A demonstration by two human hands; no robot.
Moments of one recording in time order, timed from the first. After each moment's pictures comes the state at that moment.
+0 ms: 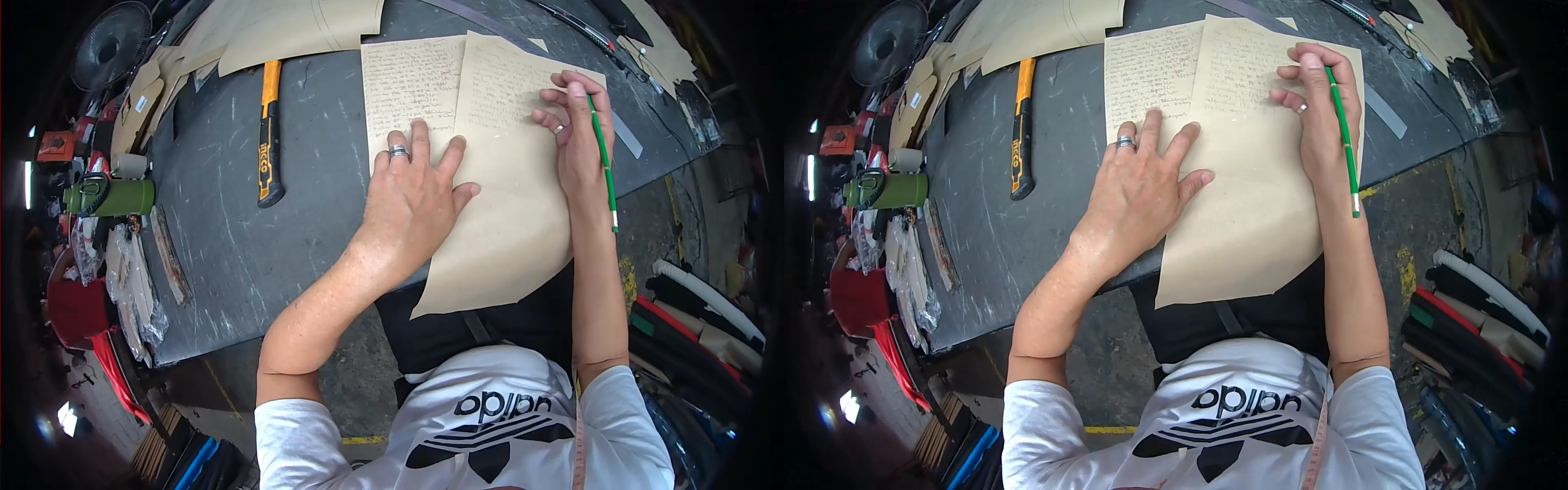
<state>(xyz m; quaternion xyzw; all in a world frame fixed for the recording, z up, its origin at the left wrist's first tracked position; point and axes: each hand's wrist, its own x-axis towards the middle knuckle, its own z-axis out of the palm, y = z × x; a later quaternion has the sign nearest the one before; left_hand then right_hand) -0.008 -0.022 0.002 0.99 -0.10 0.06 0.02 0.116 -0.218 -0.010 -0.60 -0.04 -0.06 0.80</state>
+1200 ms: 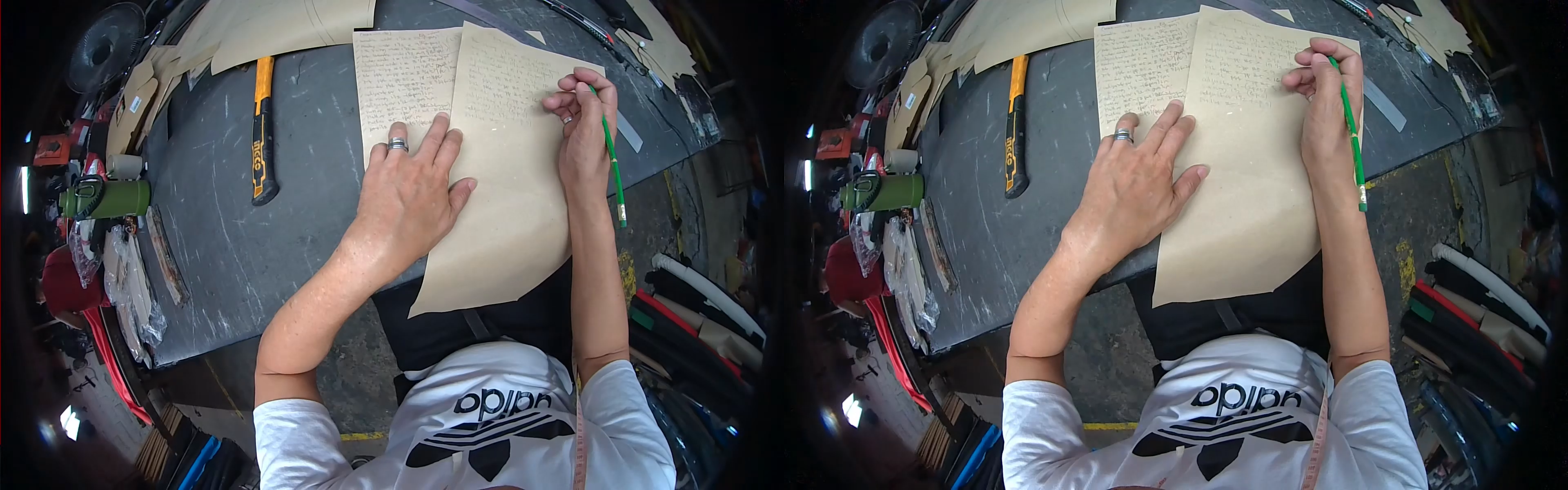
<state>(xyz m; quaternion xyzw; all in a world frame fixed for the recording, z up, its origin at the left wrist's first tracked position) -0.008 -0.019 0.002 0.99 -0.12 0.05 0.03 0.131 -0.231 -0.035 -0.63 -0.06 -0.11 0.76</state>
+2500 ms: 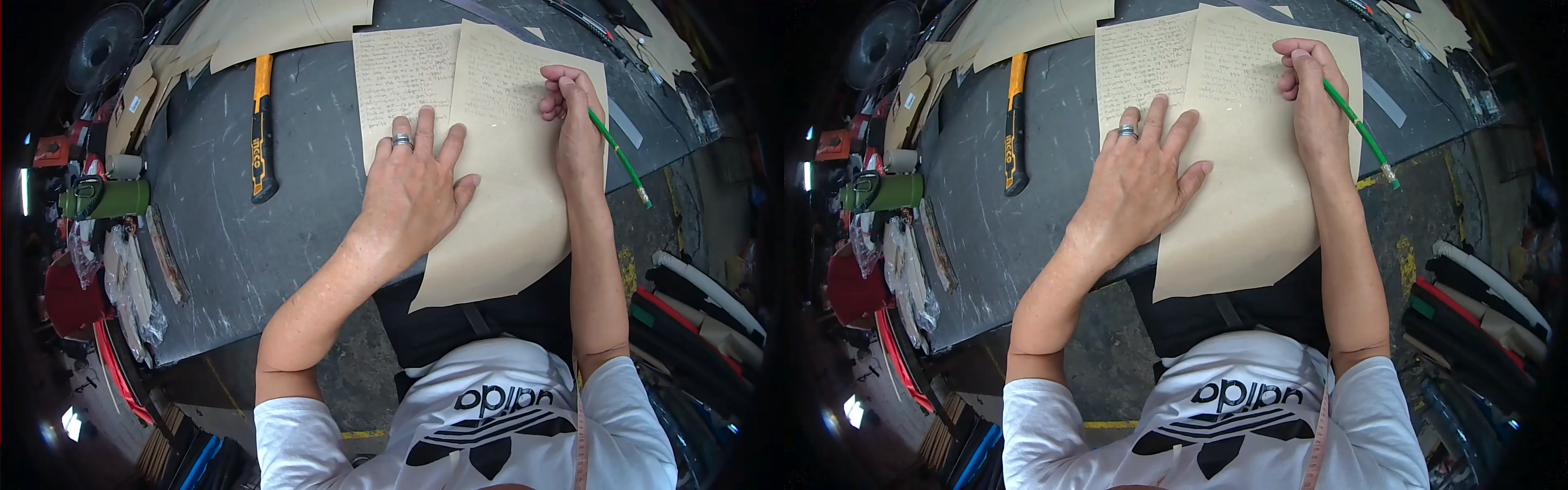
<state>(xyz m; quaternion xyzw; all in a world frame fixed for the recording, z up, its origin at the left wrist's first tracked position) -0.005 -0.024 -0.001 0.99 -0.12 0.06 0.01 0.127 -0.227 -0.031 -0.73 -0.08 -0.07 0.68</state>
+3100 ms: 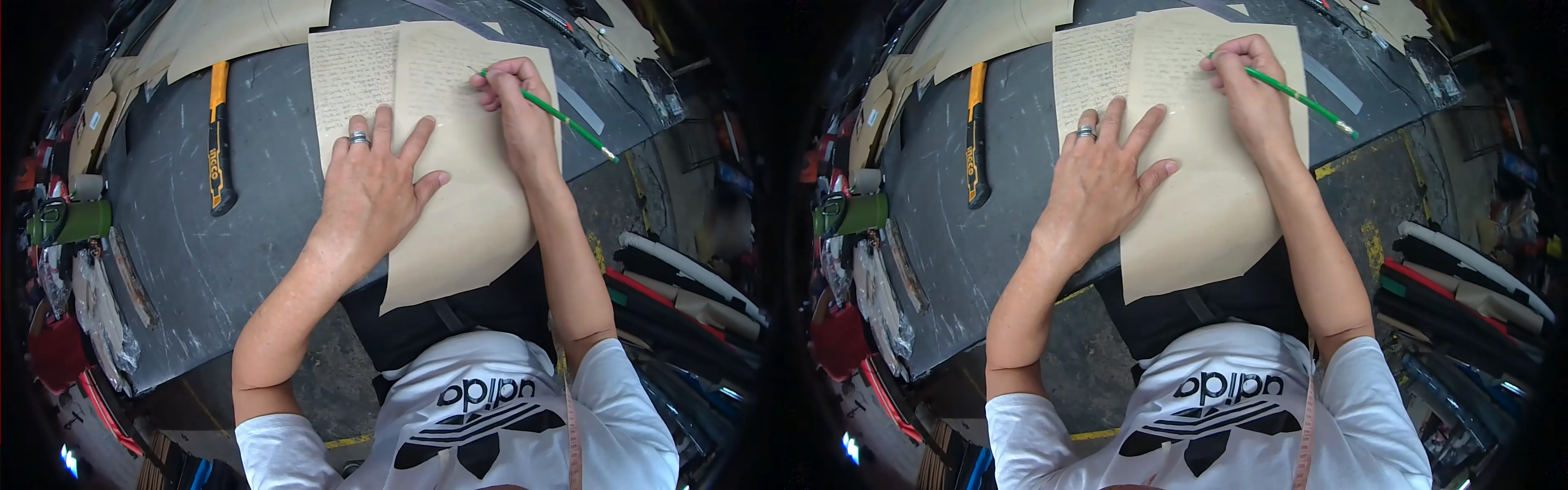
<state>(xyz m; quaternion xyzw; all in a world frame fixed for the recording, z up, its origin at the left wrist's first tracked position) -0.003 -0.025 0.001 0.99 -0.11 0.06 0.04 0.126 -0.212 -0.033 -0.70 -0.09 -0.03 0.71</state>
